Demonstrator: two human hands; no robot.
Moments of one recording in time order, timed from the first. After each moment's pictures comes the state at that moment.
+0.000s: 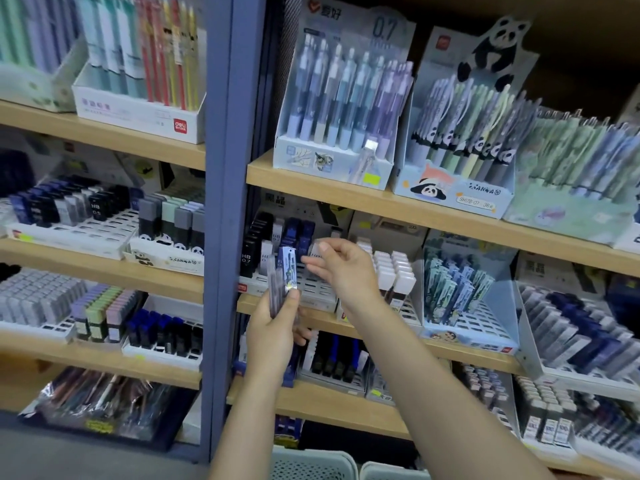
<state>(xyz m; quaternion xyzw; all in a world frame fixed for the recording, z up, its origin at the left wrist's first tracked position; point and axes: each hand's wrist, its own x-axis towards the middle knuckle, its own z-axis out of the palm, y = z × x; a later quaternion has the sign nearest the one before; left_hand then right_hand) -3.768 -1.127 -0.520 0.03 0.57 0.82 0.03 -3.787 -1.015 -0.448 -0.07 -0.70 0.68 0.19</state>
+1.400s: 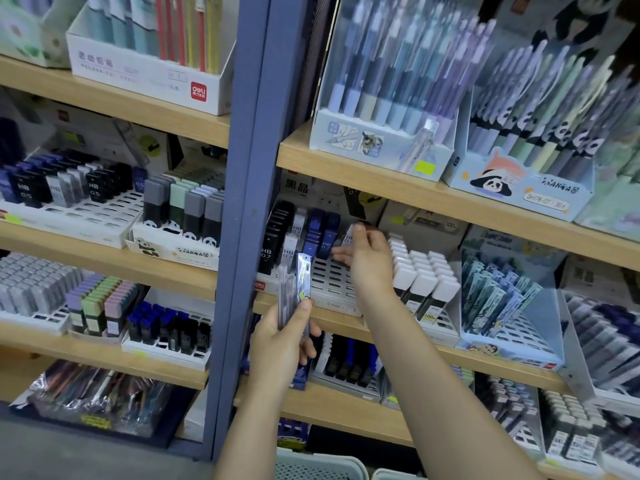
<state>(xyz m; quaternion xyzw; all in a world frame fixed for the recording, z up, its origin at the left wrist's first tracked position) -3.794 -1.145 -0.550 0.04 0.56 0.82 0.08 -3.849 -1.011 -0.475 -0.19 -0.72 0.61 0.28</state>
